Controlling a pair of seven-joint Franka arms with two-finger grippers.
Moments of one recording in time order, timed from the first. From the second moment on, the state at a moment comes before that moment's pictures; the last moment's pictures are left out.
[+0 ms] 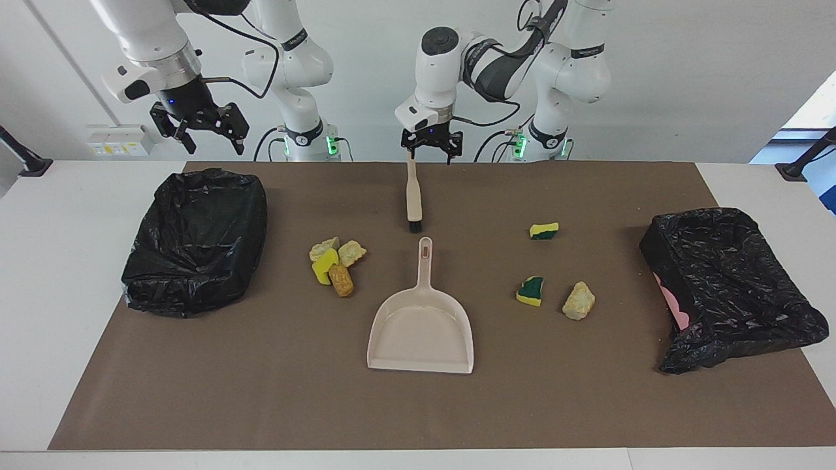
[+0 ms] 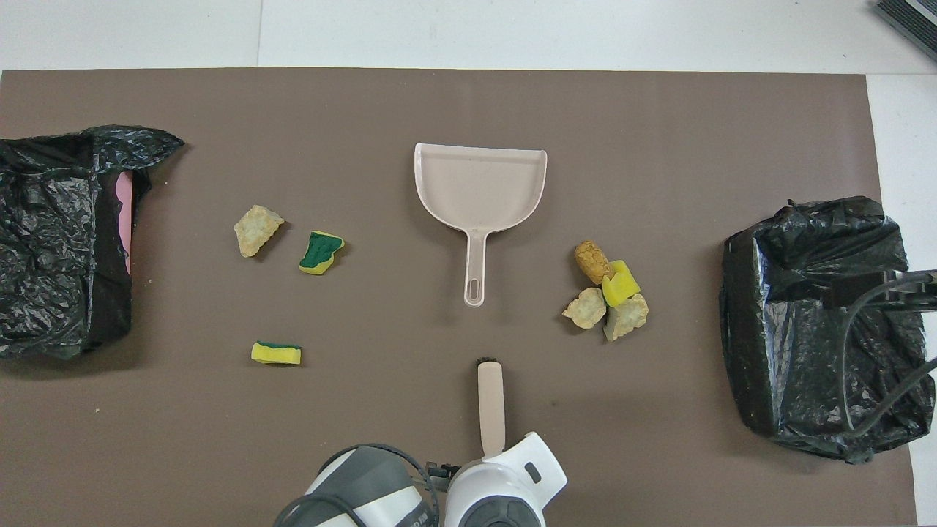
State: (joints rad) left arm -1.02 -0.05 -0.05 -2.24 -0.10 2.13 -0.75; right arm 0.04 -0.18 -0.07 -1.75 0.00 1.54 0.02
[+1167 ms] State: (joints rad) left arm -1.06 0.03 -0.05 -2.25 -0.10 2.20 -0.86; right arm 0.04 -0.18 -0.07 -1.76 0.00 1.54 0.00
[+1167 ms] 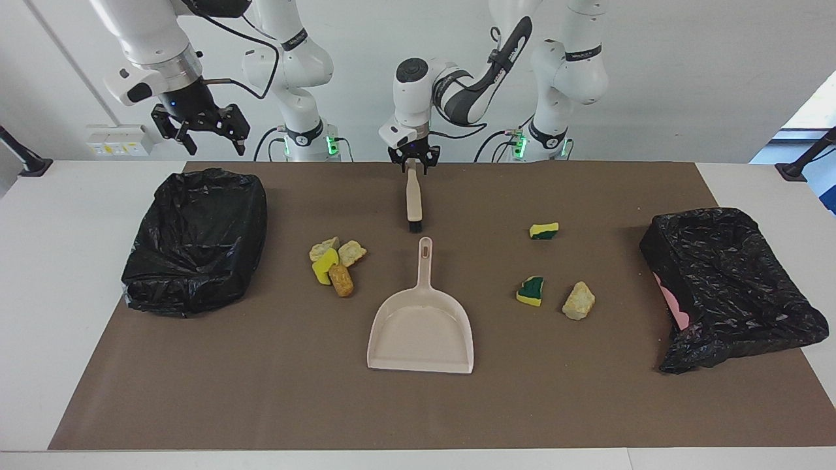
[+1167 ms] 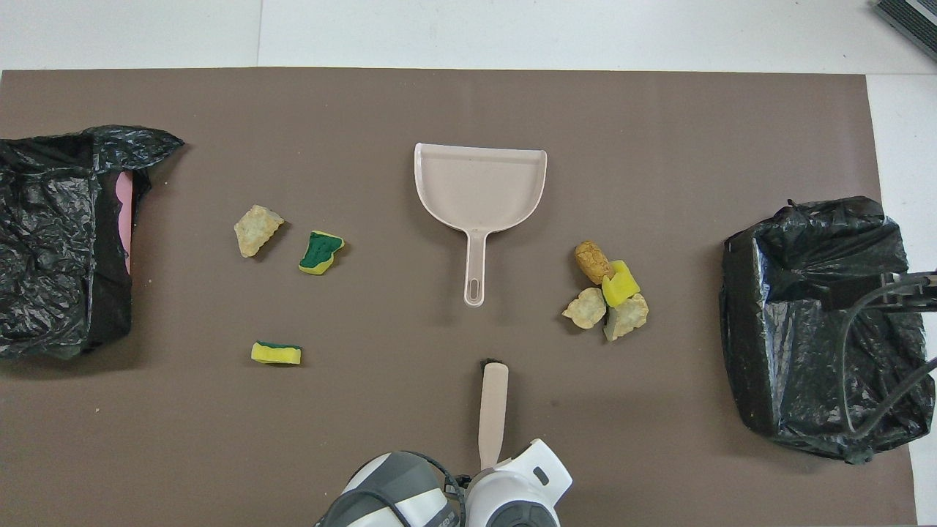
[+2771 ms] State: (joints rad) left arm -0.16 0.10 -0.02 -1.96 0.11 1.95 -0.07; right arm 0.44 0.34 0.01 -1.71 0.02 2.16 0.57
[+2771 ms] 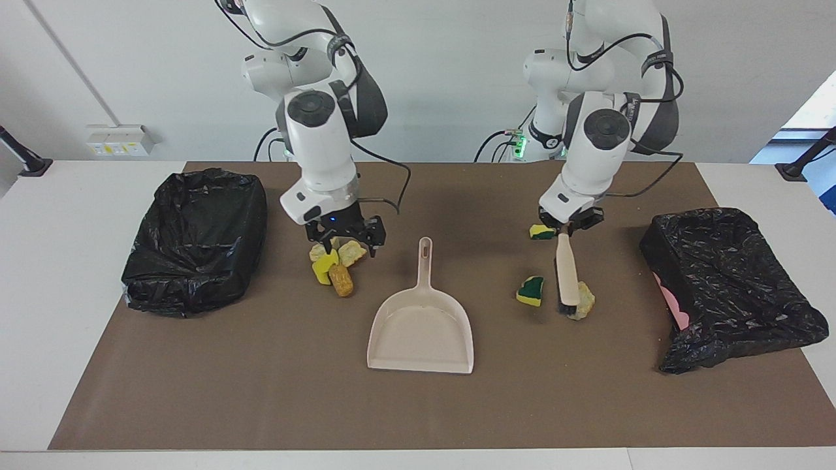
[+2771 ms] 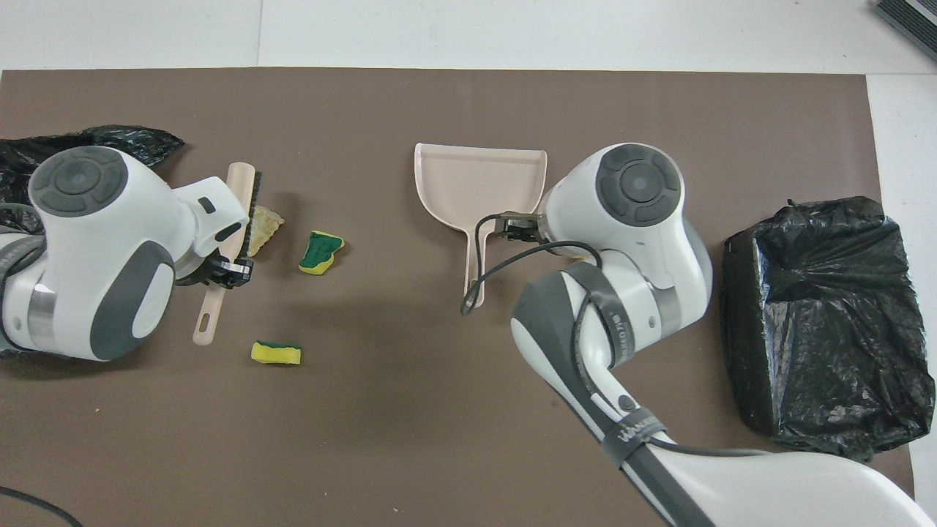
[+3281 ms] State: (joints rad) left arm -0.01 0.21 -0.02 -1.92 0.16 2.01 0.02; right arm 0.54 0.43 0.03 -1.70 0.02 2.25 0.60
